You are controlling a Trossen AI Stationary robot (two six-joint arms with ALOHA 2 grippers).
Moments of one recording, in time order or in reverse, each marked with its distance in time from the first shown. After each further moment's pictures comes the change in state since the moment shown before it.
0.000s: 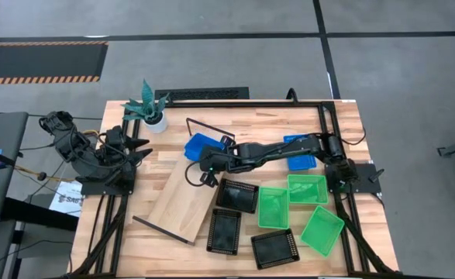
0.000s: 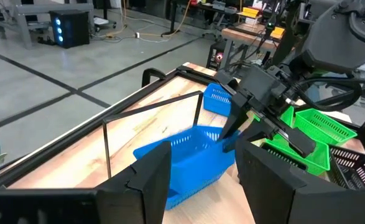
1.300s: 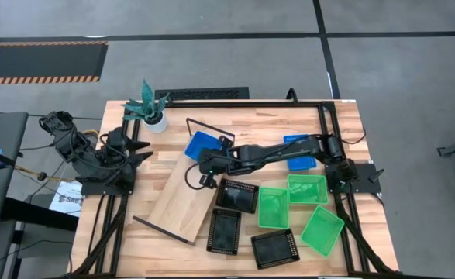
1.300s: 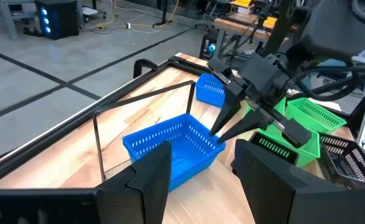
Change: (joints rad) left arm 0.000 0.000 0.000 -0.016 0.055 -0.011; right arm 0.019 0.010 -0.001 0.046 0.016 -0.066
